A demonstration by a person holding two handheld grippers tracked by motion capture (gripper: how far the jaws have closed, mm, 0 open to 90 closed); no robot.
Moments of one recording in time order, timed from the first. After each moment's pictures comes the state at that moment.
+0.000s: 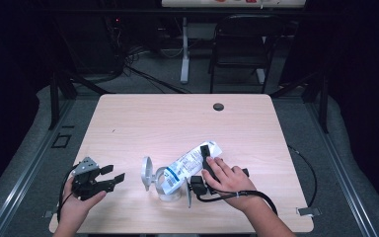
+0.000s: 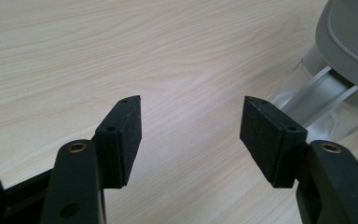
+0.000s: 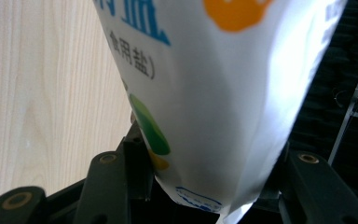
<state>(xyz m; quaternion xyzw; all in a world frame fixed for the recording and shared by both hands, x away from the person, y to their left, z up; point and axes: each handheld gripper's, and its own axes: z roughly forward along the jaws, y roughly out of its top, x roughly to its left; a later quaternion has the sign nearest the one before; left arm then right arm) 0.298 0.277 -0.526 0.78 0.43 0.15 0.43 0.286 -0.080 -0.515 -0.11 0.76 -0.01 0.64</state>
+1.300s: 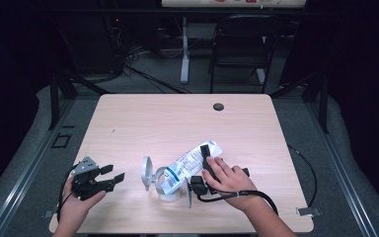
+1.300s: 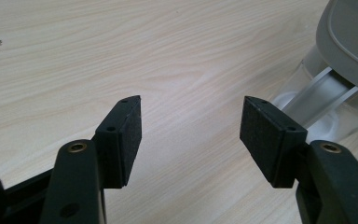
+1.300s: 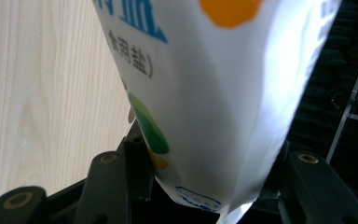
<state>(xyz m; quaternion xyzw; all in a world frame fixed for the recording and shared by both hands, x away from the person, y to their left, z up) 0.298 0.278 -0.526 0.78 0.43 0.15 0.43 0.285 -0.081 -0.514 -0.11 0.76 -0.01 0.64</state>
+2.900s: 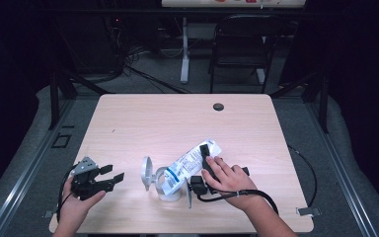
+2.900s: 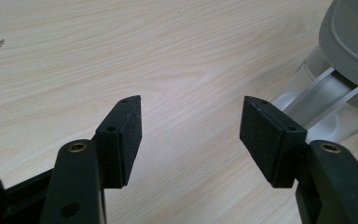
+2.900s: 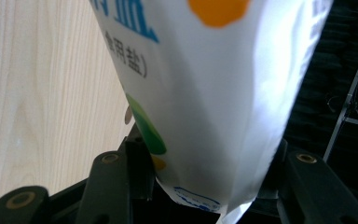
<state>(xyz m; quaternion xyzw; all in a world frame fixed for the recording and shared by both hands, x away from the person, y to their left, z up) 0.299 0.279 -0.527 0.78 0.43 0.15 0.43 0.285 -0.081 -0.512 -0.12 0.75 -0.01 0.65</state>
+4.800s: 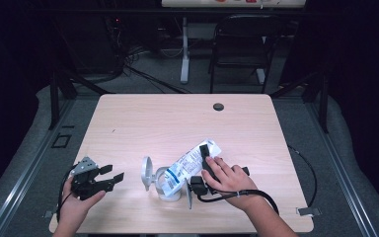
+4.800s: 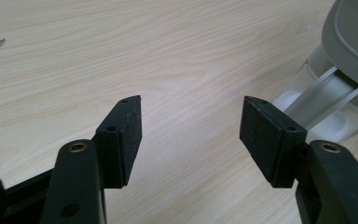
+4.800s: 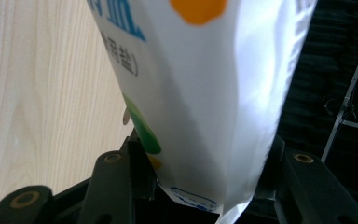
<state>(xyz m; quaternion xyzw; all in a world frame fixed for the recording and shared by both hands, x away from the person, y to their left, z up) 0.299 0.279 -0.527 0.78 0.43 0.15 0.43 0.284 -0.081 -0.511 -0.13 0.75 -0.02 0.65</state>
